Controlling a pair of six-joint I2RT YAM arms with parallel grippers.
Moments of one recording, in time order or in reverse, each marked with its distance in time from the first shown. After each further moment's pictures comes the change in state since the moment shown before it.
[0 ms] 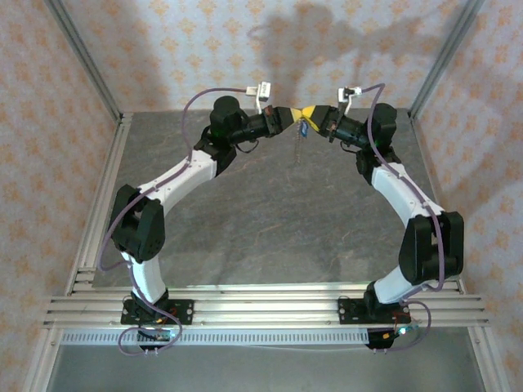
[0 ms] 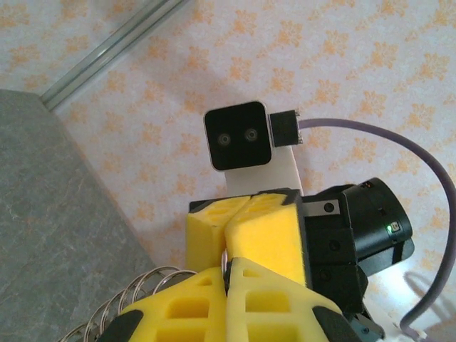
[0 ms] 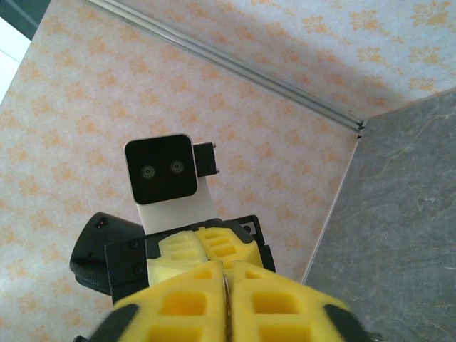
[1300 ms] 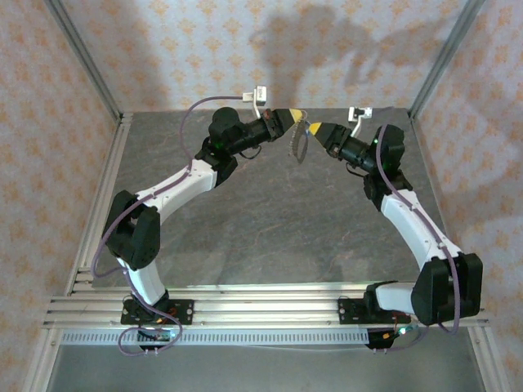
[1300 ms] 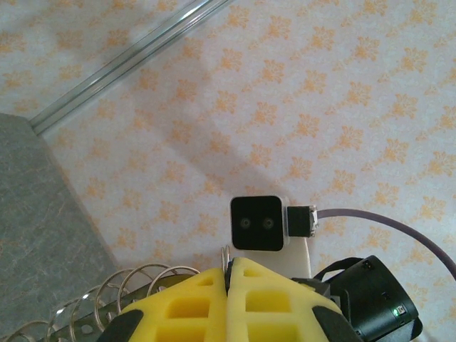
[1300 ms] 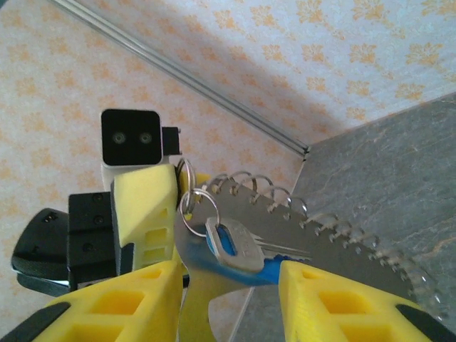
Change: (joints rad) left arm -0.038 -0.067 -0.116 0.141 -0.136 -0.089; right arm 0.027 -0.269 -0.209 -0.192 0.186 -0.245
